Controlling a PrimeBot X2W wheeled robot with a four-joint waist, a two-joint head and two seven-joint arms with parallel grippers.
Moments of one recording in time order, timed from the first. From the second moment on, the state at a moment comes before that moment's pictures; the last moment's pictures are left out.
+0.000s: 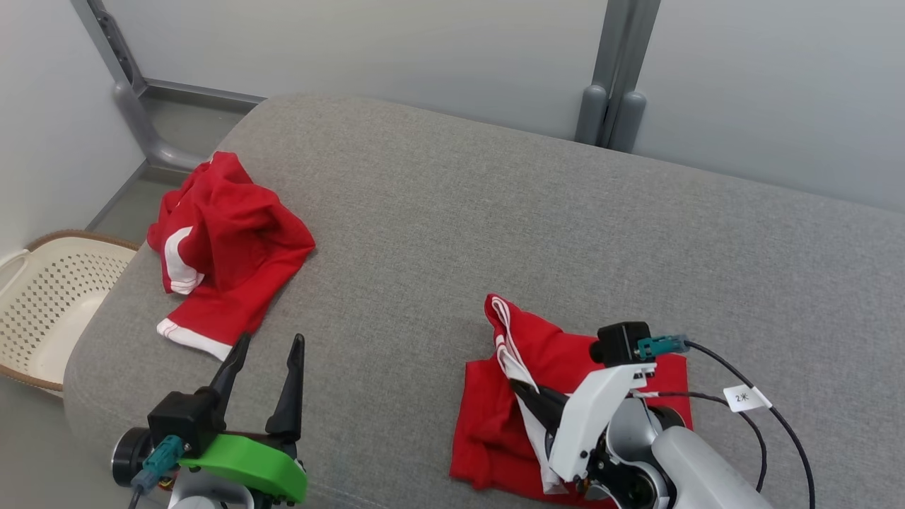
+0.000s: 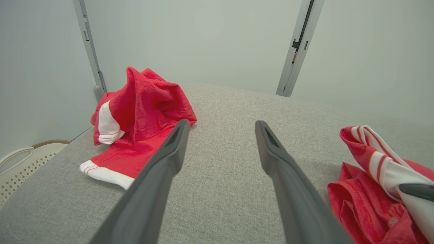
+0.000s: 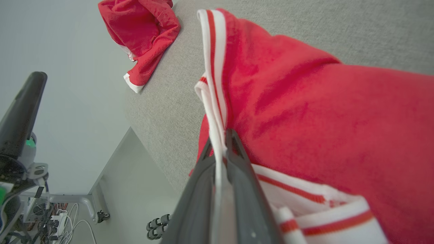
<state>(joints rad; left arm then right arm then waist) -0.09 0.21 -0.26 0.28 -0.38 -0.08 -0.25 -0.27 -0.05 0.43 0.42 0.74 0.13 0.30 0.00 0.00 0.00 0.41</state>
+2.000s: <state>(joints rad) -0.01 0.18 -0.10 0.20 -0.33 -0.07 -0.26 -0.11 -0.21 0.20 0.26 0.38 0.13 -0.26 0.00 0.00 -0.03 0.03</state>
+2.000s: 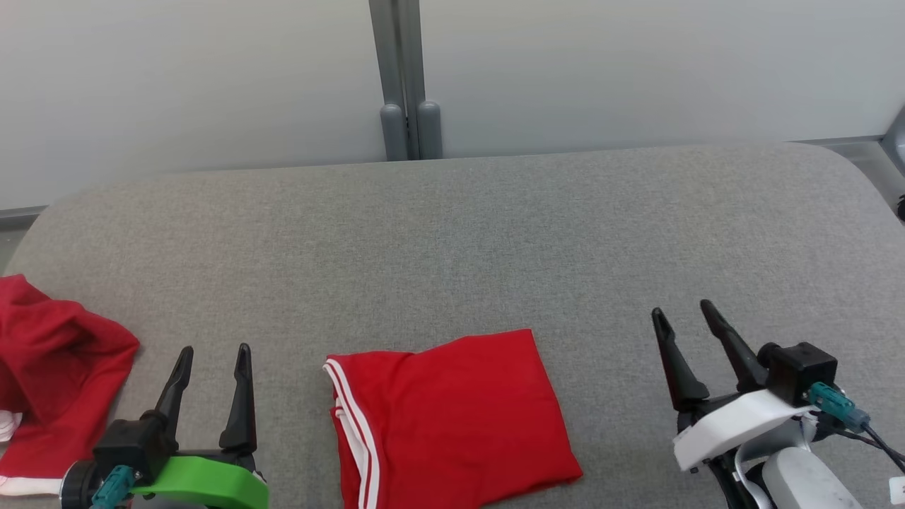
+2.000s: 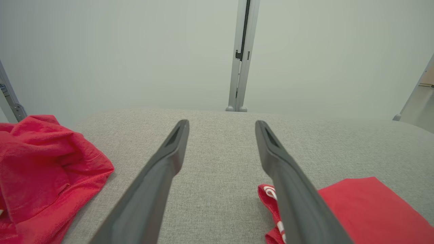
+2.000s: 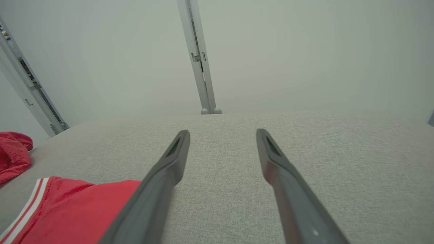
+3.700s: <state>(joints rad) -0.07 0.16 -0.18 0.24 -0.34 -0.10 -0.26 -0.36 -0.10 0.23 0.53 0.44 0.13 0.35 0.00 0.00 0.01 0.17</state>
